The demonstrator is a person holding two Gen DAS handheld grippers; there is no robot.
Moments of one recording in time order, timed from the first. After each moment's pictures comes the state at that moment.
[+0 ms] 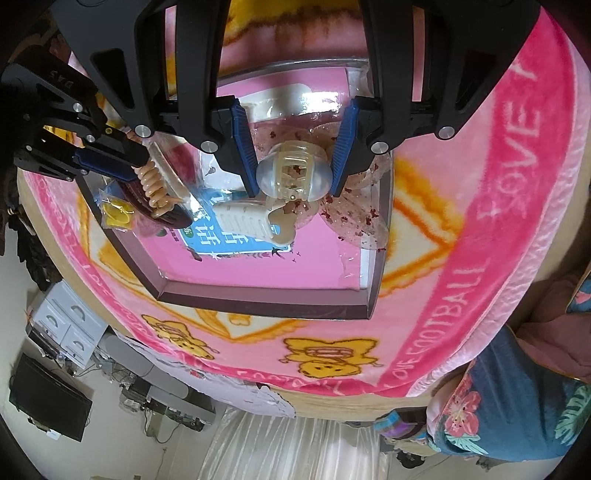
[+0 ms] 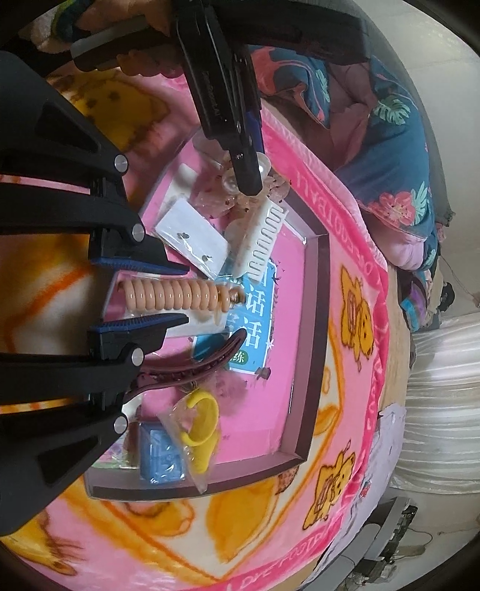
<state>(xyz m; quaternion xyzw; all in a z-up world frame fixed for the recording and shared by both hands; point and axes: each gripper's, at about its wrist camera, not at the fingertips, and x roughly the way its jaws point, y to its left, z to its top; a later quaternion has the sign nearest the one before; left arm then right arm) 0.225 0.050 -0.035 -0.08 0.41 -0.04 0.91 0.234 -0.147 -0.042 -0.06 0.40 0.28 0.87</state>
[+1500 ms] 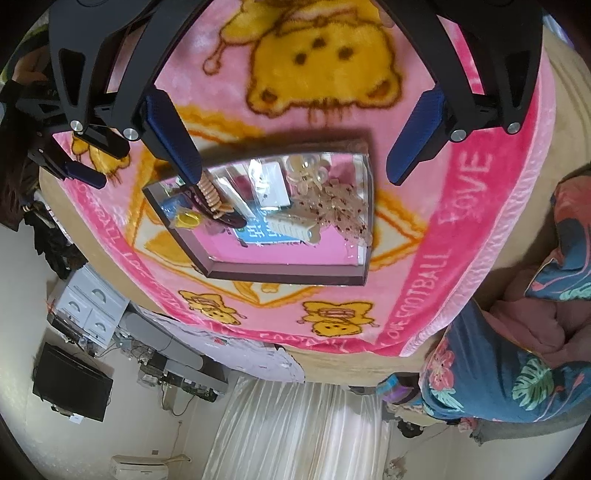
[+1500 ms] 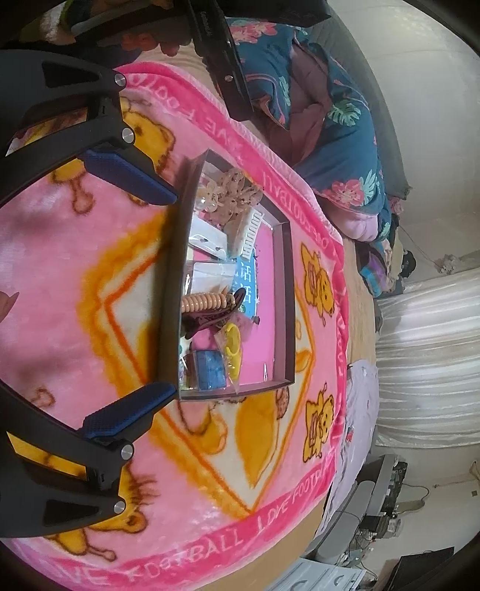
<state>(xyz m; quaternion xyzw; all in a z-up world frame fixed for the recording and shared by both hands) 0.125 0.036 0.034 -0.09 0.35 -0.04 0.93 0.144 -0.219 0.007 -0.01 0.34 0.23 0.91</state>
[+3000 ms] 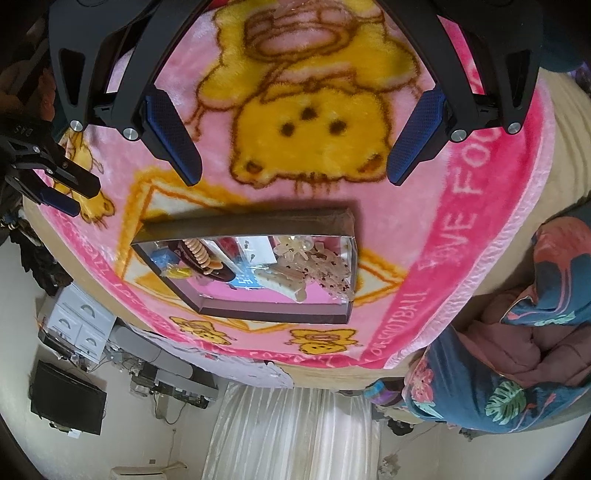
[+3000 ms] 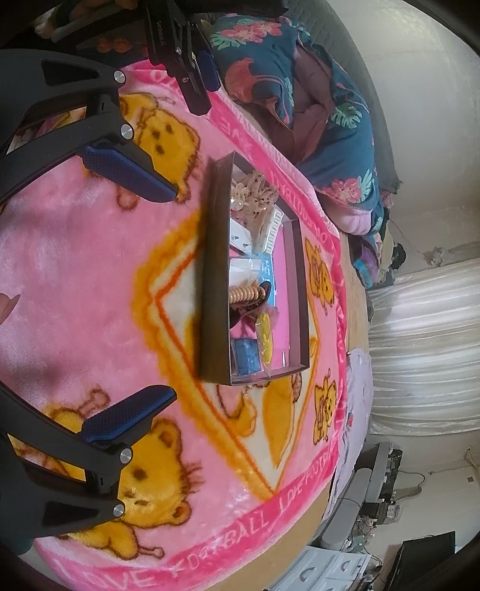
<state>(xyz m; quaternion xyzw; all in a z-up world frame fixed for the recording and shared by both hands) 0.067 0.025 -0.009 -0.06 0.35 -0.01 0.94 0.099 -0.234 -0.021 -0.01 0.32 0.22 0.92</state>
